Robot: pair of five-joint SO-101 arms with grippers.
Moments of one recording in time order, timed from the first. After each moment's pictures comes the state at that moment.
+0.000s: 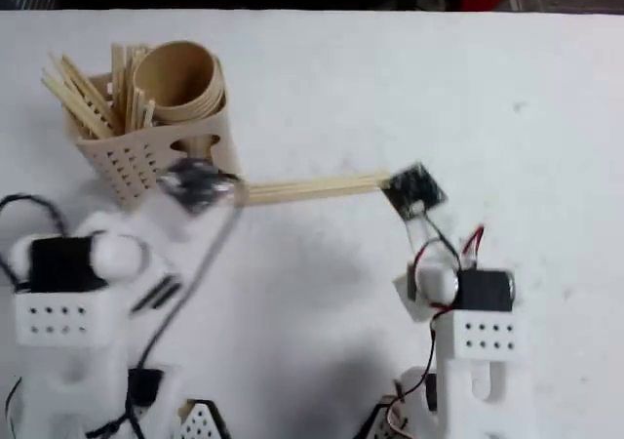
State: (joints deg) left arm -1.6 -47.7 28.5 101.3 -42.7; right arm 0.1 -58.4 59.3 78.0 31.7
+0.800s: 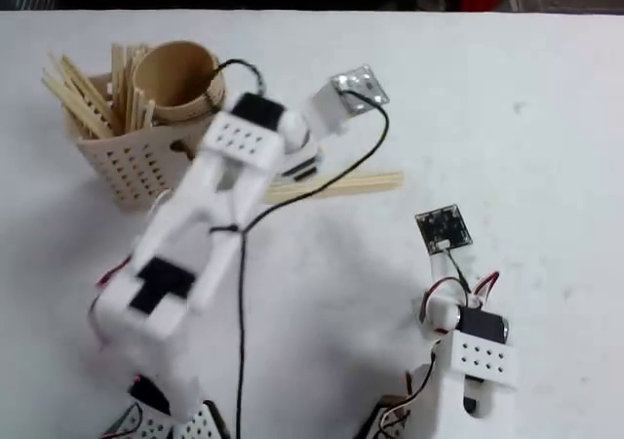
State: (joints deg) left arm 18.3 24.2 -17.0 70.9 -39.8; right arm 11.9 -62.2 85.1 51.1 31.7
